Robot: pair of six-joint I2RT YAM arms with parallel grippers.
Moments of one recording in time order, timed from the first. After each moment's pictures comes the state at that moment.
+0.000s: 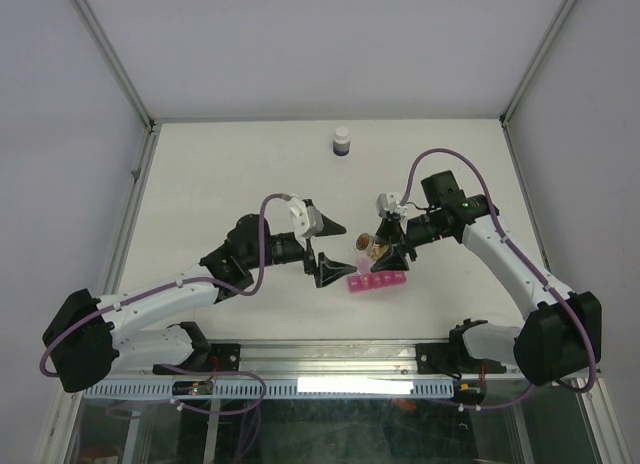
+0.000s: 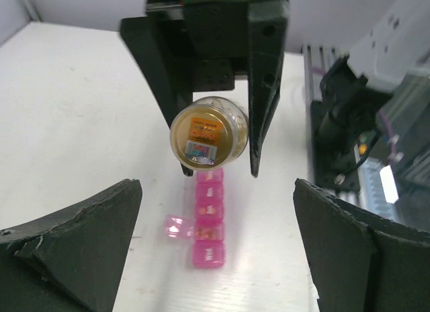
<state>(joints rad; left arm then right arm) -0.90 1.14 0.66 0.45 0.51 0.04 0.34 1.24 0.98 -0.92 -1.15 -0.99</state>
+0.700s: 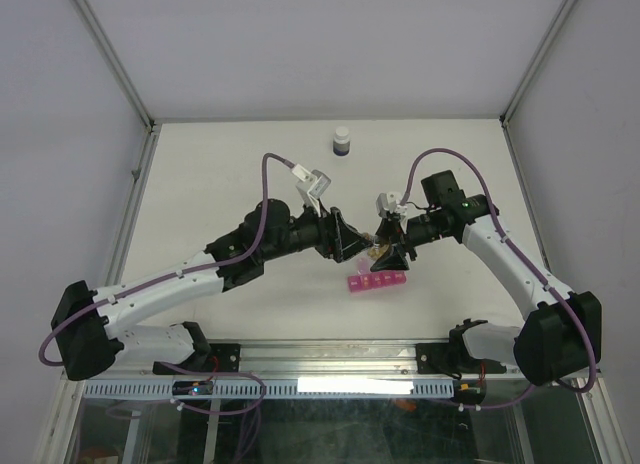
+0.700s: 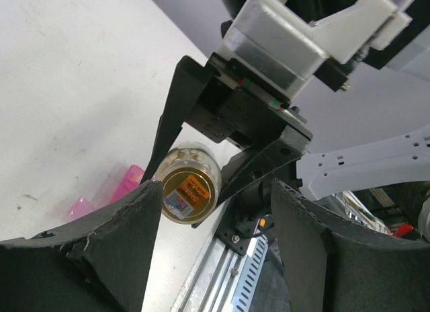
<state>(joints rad) -0.98 1.17 0.87 0.21 0.19 -0.63 0.34 1.24 0.98 -0.92 -1.15 -0.98</state>
